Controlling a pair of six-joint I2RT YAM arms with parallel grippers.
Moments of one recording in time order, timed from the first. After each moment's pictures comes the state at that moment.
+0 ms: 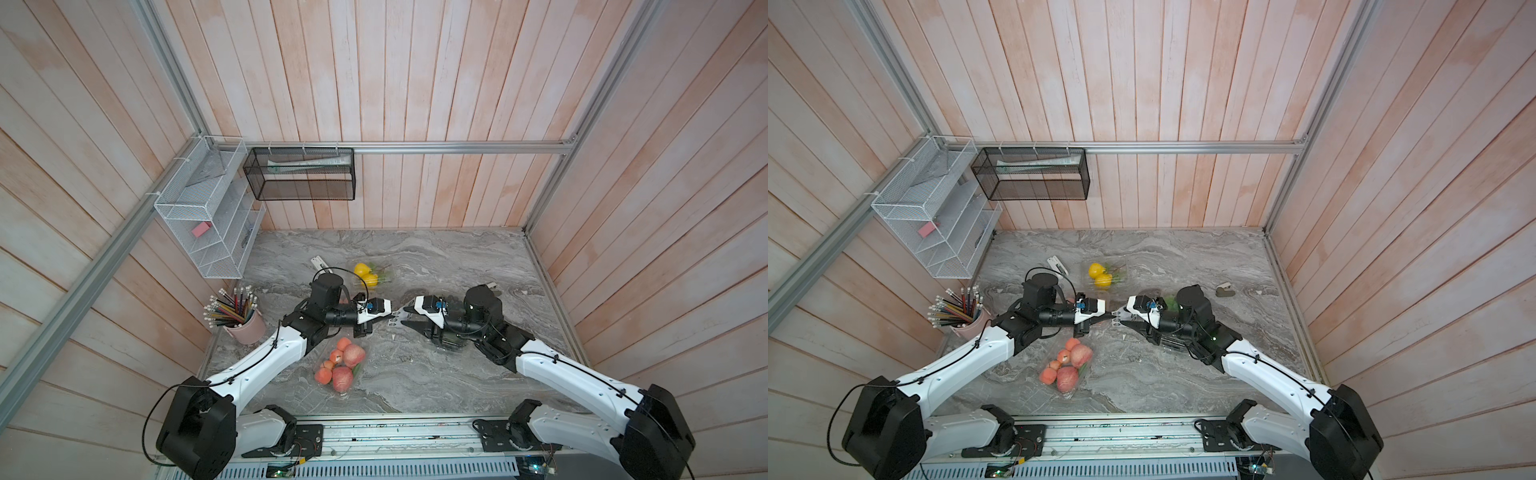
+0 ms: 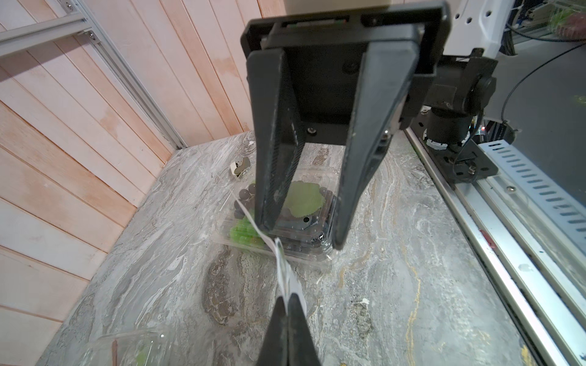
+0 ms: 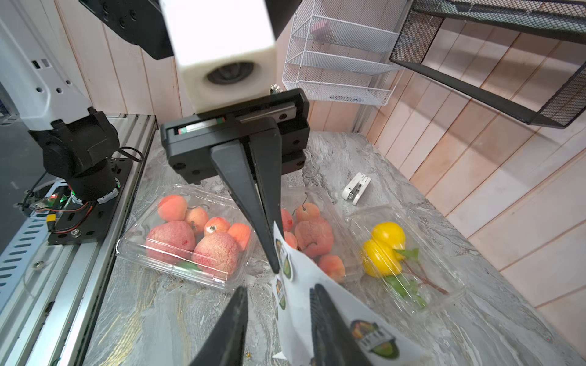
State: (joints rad) left arm -0.50 1.25 0.78 -0.03 0.86 0.74; right arm 0.70 1.12 0.67 0.18 -0.60 -0.33
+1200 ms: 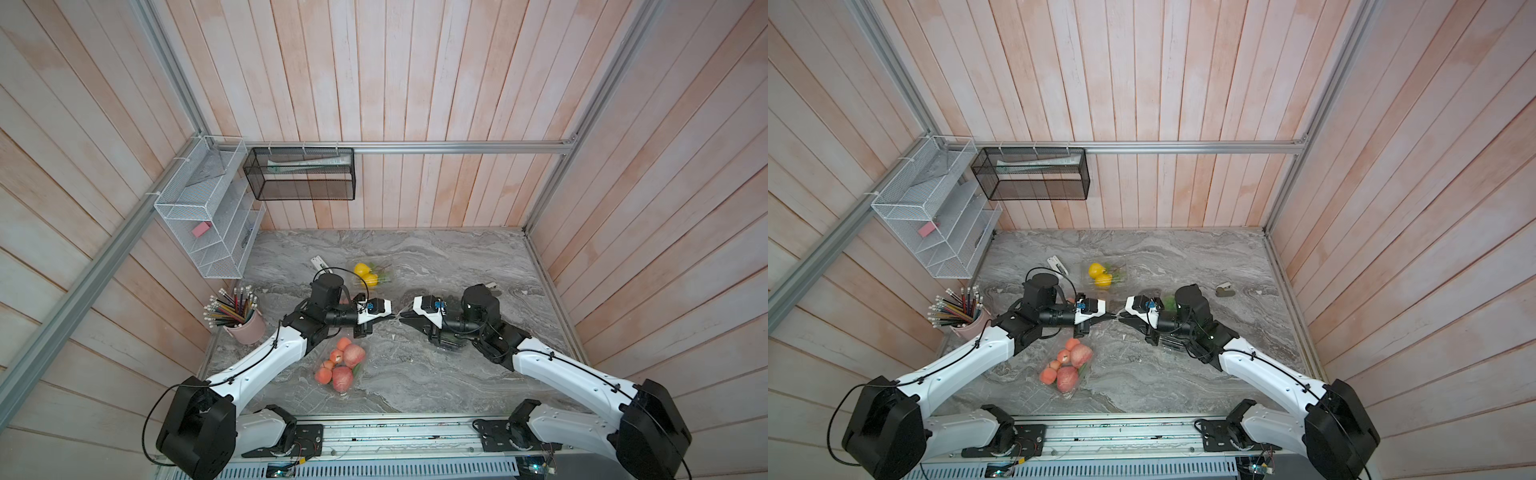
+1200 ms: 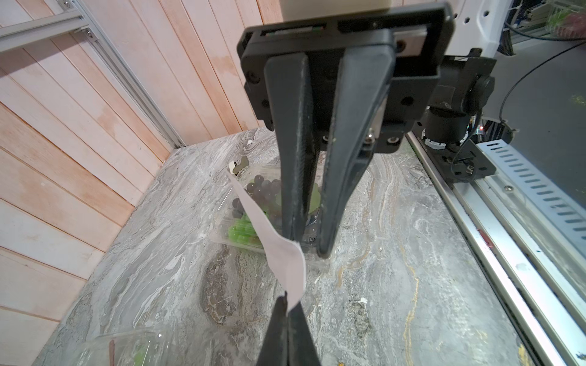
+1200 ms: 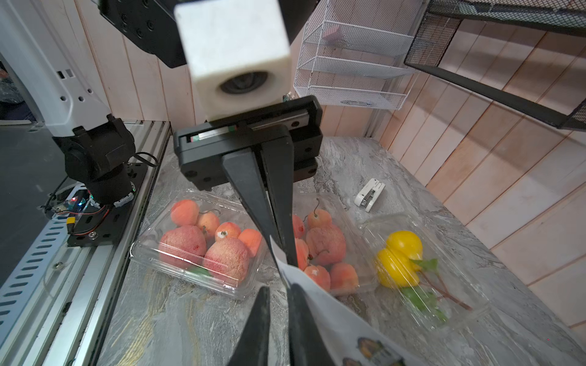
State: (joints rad) left arm -0.51 1.25 0.78 -0.03 0.86 0.72; right arm 0.71 1.14 0.67 0.20 -0.65 -0.32
